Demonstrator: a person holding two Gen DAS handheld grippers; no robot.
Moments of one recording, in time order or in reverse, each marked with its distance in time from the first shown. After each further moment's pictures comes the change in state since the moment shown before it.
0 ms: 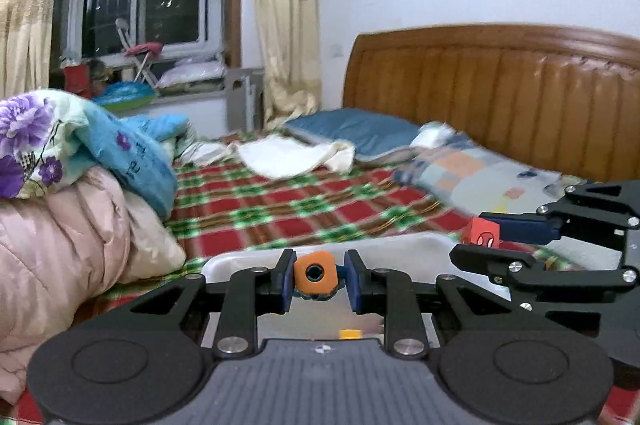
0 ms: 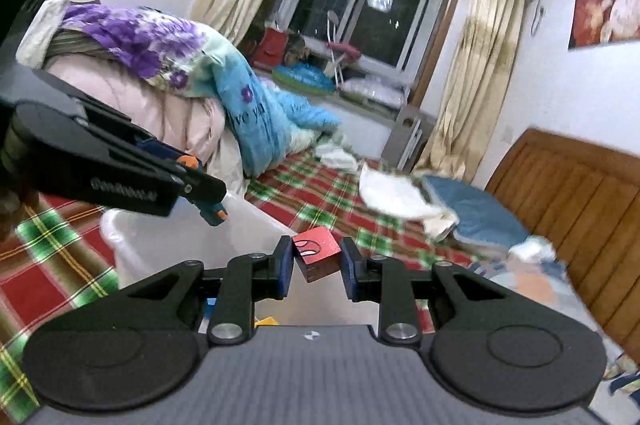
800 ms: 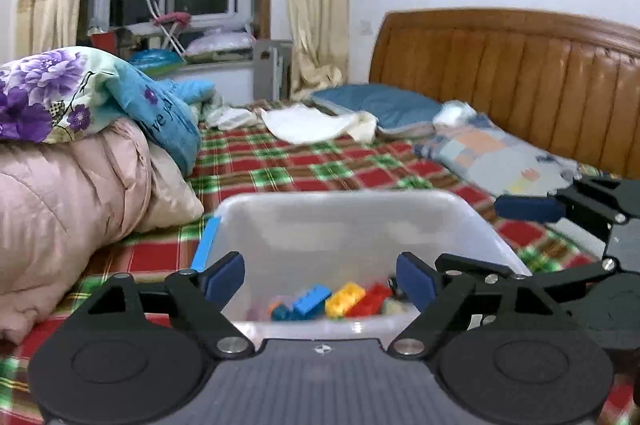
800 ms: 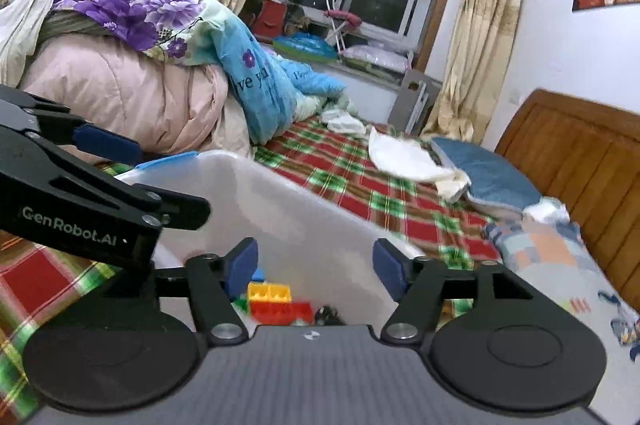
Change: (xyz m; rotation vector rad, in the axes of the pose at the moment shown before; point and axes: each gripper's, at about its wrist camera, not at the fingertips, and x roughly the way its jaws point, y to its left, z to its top) left arm -0.030 -0.009 -0.032 -0.050 0.065 0.056; right arm 0.001 0.006 -0.020 0.045 0.088 0.023
